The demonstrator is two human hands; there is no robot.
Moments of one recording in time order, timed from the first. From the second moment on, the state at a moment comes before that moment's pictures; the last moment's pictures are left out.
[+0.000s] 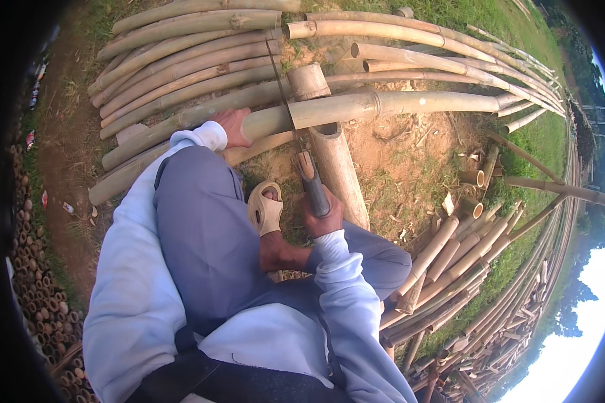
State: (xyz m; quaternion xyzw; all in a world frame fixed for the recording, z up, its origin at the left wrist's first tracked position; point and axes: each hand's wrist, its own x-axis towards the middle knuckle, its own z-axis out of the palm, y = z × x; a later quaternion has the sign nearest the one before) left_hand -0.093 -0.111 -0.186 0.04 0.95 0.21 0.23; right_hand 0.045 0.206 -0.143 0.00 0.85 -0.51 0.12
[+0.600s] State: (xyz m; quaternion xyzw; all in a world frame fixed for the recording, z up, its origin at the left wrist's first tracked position) left_hand -0.093 -0.131 -0.198 0.04 0.95 0.22 0.23; right_hand 0.087 0.223 -0.110 -0.02 0.84 -0.52 0.13
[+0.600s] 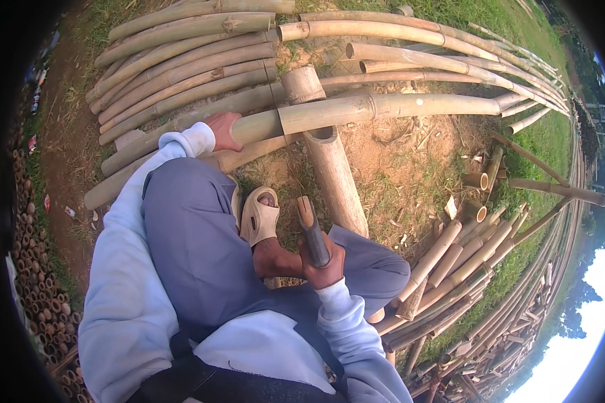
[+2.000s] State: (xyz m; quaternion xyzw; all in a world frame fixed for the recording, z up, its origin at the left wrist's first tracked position) left_hand -0.133 -0.122 -0.183 0.05 0.85 0.35 0.39; right_hand 0.027 0.215 -0.174 -0.02 0.81 -0.57 0.10
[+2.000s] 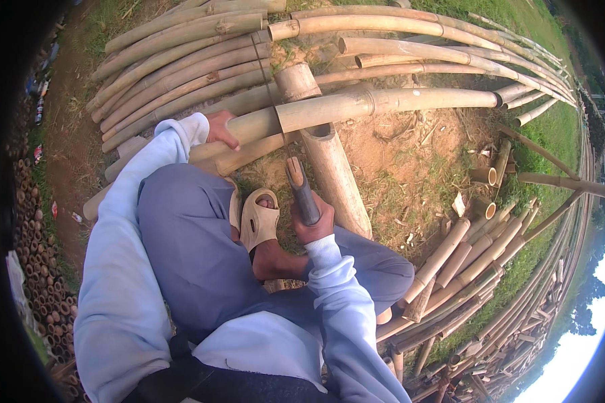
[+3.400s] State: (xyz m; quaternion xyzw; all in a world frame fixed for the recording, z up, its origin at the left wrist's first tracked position) left_hand -0.093 -0.113 -0.194 0.04 0.96 0.22 0.20; right_hand 0.048 0.211 -0.119 -0.04 0.86 -0.51 0.07
